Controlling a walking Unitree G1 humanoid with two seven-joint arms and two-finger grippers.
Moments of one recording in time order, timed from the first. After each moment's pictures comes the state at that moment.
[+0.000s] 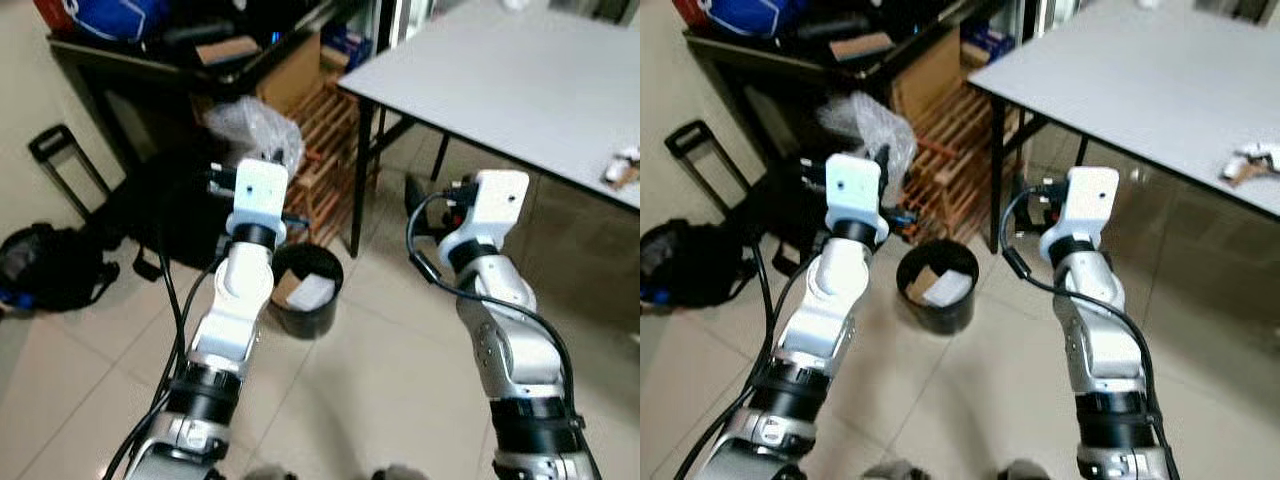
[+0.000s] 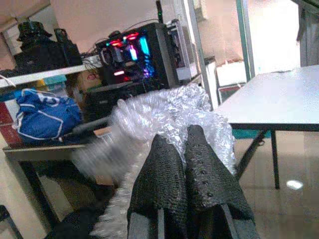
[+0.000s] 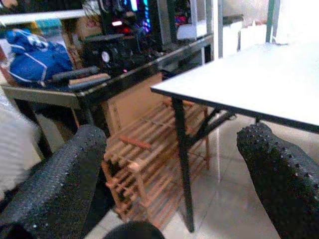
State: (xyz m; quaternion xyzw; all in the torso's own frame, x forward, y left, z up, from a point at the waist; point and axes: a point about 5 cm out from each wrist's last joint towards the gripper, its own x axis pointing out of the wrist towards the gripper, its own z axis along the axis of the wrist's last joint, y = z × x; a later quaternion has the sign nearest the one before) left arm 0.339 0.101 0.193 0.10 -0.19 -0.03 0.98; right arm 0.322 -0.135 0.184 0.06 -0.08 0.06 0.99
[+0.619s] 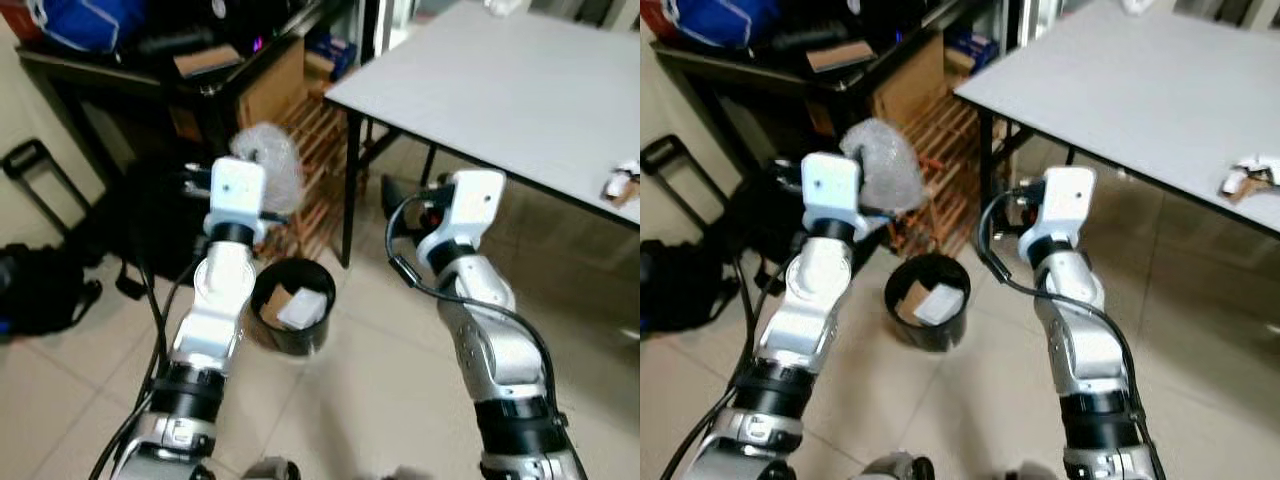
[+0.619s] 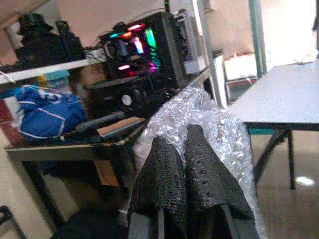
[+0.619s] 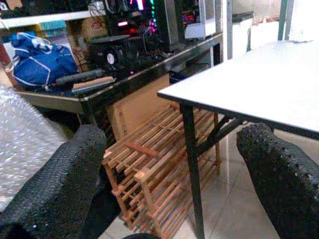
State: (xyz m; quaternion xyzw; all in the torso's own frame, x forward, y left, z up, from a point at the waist) left arm 0.342 0.117 0.190 0.10 -0.17 0.00 0.98; right arm 0.323 -0.121 0.185 0.06 -0.08 0.09 0.99
